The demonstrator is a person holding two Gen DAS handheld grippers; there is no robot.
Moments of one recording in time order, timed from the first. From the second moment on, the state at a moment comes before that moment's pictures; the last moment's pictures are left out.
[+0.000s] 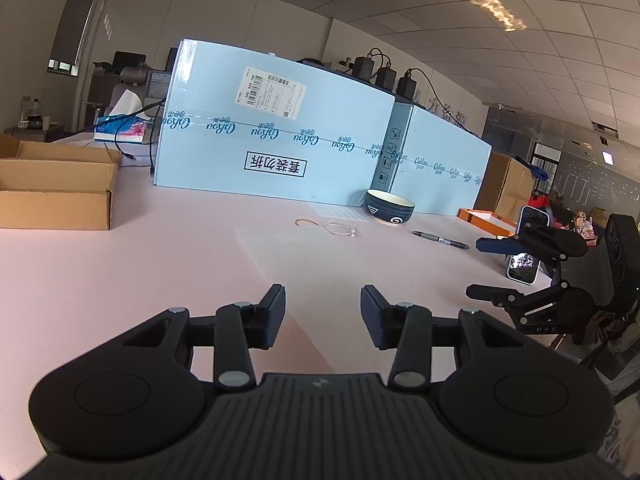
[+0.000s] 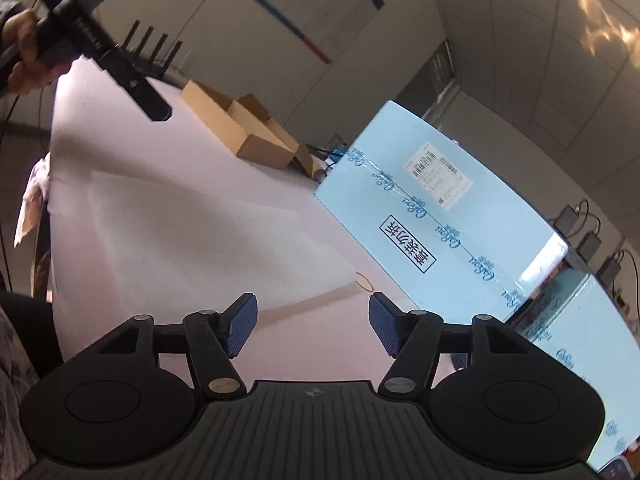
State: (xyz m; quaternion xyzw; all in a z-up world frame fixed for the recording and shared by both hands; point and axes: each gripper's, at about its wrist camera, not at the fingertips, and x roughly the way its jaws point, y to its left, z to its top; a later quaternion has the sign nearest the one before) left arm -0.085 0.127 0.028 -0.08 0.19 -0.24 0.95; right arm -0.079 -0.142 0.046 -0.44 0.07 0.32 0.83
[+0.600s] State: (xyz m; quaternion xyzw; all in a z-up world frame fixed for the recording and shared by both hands) left arm -0.117 0.051 0.023 0.38 0.20 -0.32 0.84; right arm -0.122 -0.138 0.013 -0.70 -0.13 0.43 0.55
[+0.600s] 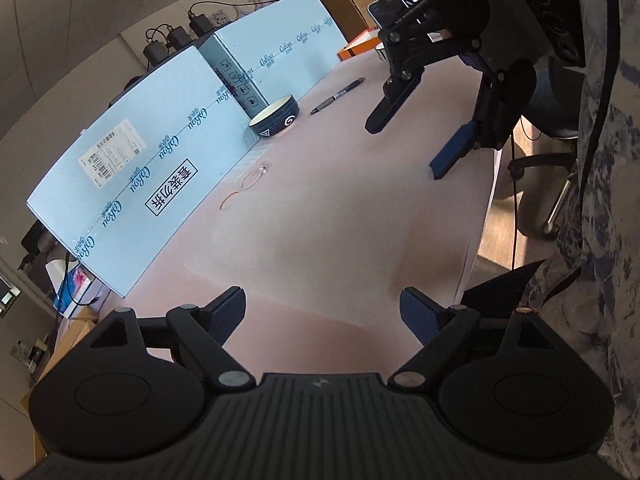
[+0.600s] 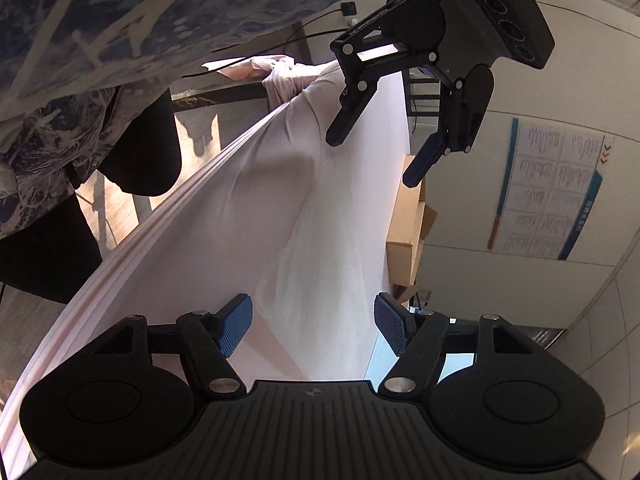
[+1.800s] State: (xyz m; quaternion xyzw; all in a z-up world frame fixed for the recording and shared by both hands) left arm -0.112 0.019 0.009 0.42 0.15 -0.37 0.81; right arm -0.100 -0.122 0.034 -0.56 -0.04 0.46 0.69
